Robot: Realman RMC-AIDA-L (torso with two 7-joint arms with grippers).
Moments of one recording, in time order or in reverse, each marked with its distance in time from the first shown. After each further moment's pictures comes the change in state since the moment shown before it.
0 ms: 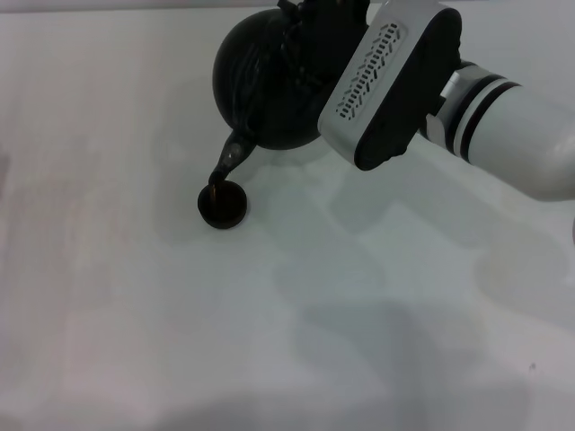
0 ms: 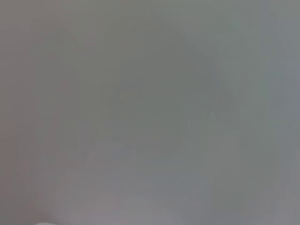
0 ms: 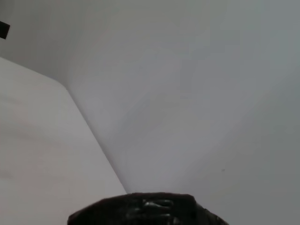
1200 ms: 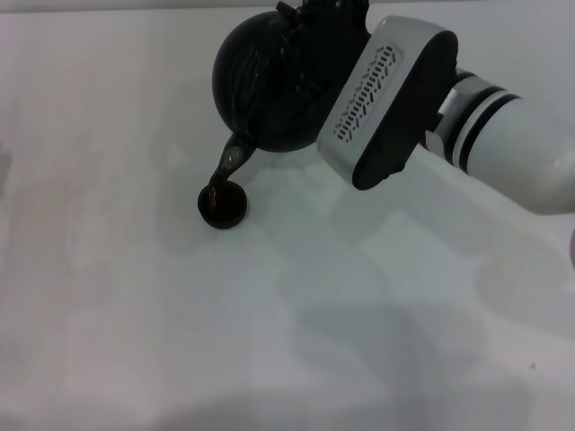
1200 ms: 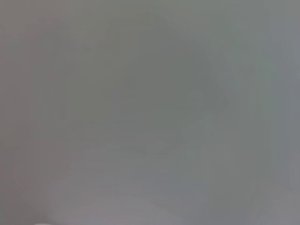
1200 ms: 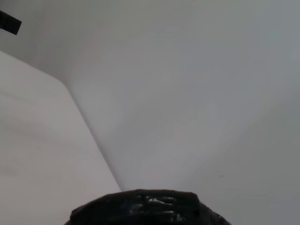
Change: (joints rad) left arm -0.005 0.000 0.000 0.000 -0.001 0.002 0.000; right arm -0.015 -0.002 -0.035 0.007 0.001 0.059 -0.051
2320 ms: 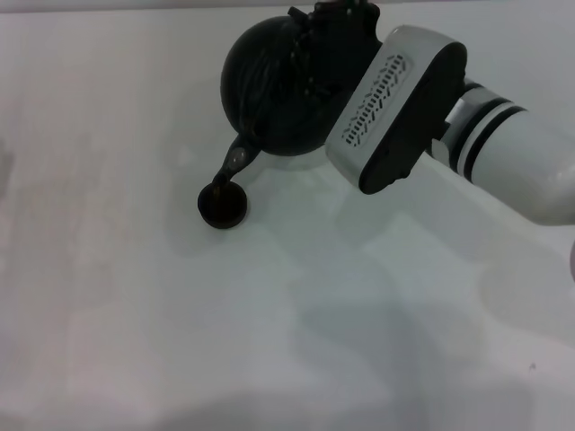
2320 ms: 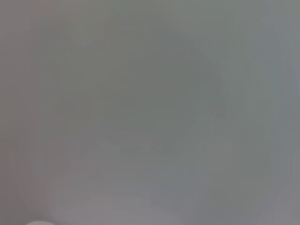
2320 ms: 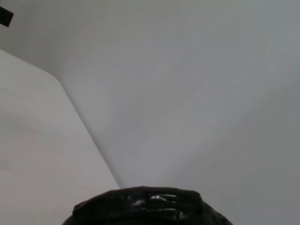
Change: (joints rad) left arm -0.003 -0.001 0.000 -0.007 0.000 0.002 0.000; right arm -0.015 0.001 -0.018 0.028 0.035 0.051 -0.001
